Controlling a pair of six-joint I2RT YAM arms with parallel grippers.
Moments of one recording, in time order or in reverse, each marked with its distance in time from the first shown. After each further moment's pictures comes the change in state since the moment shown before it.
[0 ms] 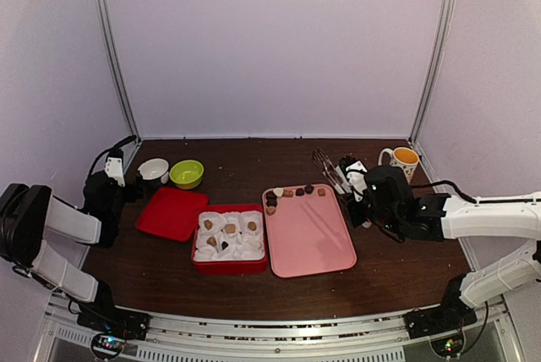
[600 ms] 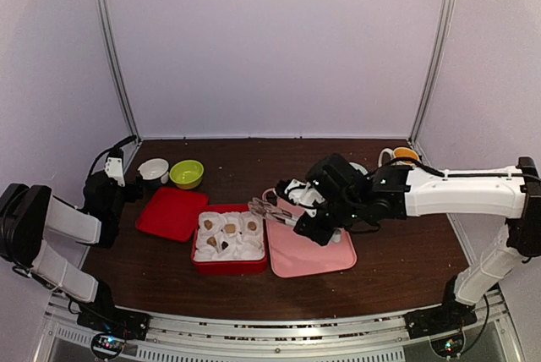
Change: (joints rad) left arm 0.000 0.000 0.000 0.000 0.000 0.002; right arm 0.182 0.303 0.469 -0.514 -0.321 -0.089
